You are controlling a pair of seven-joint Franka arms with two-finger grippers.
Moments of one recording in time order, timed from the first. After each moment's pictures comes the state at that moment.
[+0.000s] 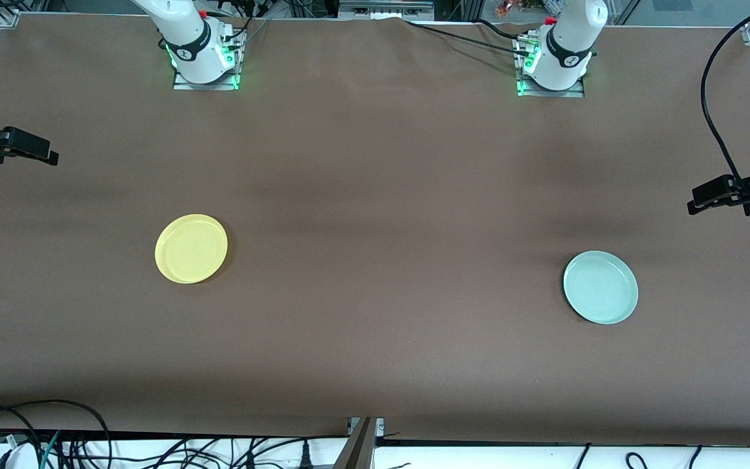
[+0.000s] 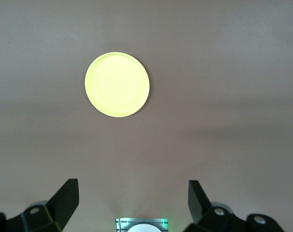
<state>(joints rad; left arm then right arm) 0.04 0.20 0.05 -1.43 -0.02 1.60 0.09 0.02 0.10 -0.11 -1.48 0.04 1.44 -0.05</state>
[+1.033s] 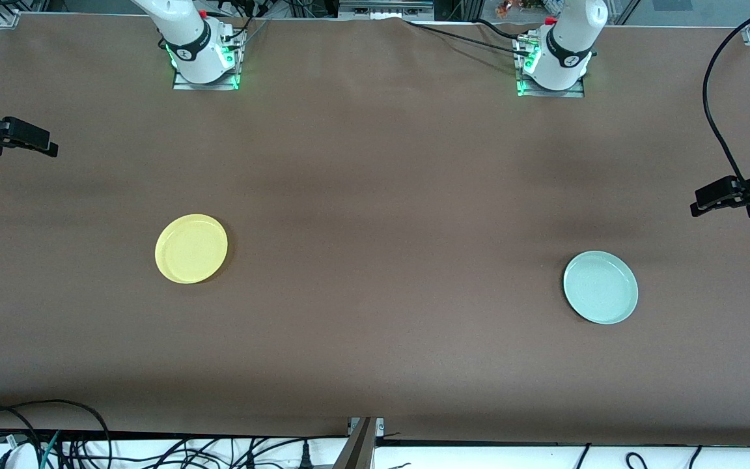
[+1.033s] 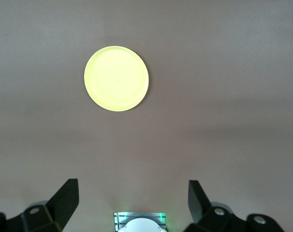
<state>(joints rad) 0.04 0.20 0.05 -1.43 -0.03 1.61 0.09 0.03 0.09 -0.11 -1.49 0.02 1.42 -0.05</state>
